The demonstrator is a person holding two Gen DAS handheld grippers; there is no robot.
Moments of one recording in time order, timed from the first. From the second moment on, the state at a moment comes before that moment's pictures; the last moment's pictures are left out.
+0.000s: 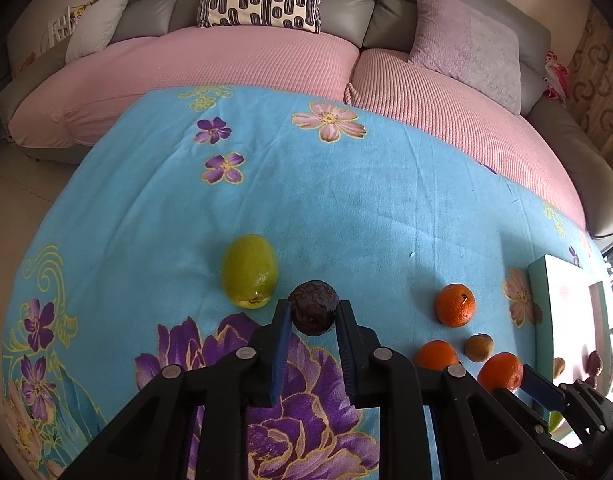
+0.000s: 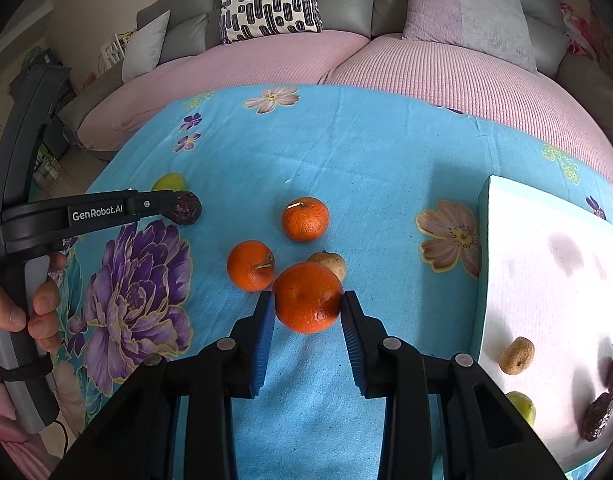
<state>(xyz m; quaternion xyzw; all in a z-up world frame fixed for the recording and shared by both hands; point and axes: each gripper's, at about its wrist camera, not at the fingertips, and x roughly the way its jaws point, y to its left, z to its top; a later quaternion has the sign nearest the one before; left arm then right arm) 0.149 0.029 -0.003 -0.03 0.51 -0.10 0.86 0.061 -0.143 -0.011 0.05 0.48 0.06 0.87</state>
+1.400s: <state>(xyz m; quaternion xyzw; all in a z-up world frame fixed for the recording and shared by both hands) 0.080 -0.133 0.058 0.06 0.43 -0.32 0.84 0.000 -0.338 0.030 0.18 0.42 -0.16 0.88</state>
